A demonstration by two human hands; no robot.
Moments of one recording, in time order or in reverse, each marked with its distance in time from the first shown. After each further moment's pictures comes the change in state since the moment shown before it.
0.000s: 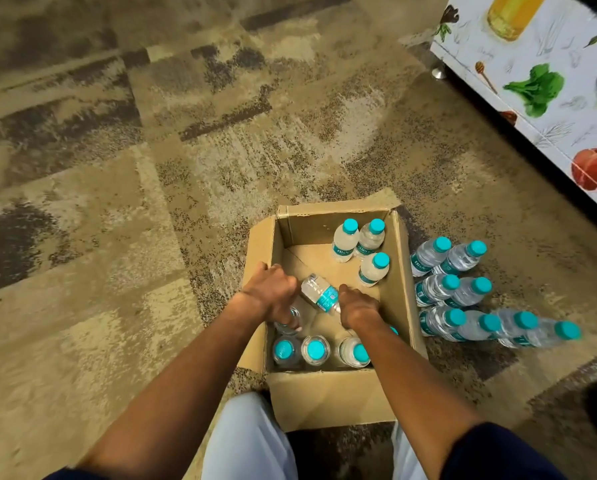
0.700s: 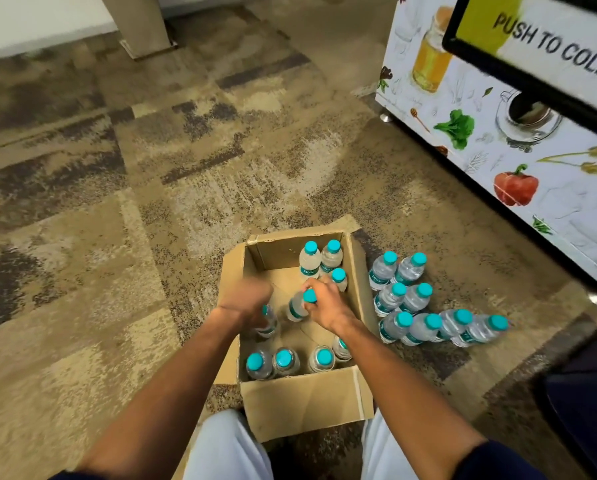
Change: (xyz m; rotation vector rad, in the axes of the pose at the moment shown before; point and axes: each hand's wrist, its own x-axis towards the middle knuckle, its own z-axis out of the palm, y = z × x) left_hand -0.025 0.028 -0.031 -0.086 0.101 -0.146; right_hand -0.053 0.021 -0.039 0.596 0.364 -0.279
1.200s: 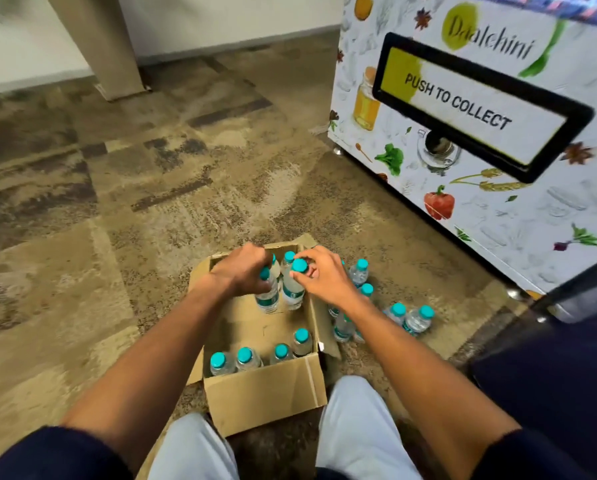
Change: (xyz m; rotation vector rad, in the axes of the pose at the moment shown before) left_hand -0.025 0.065 -0.095 -0.108 0.291 0.220; right_hand -0.076 -0.011 -0.131 0.119 0.322 -0.233
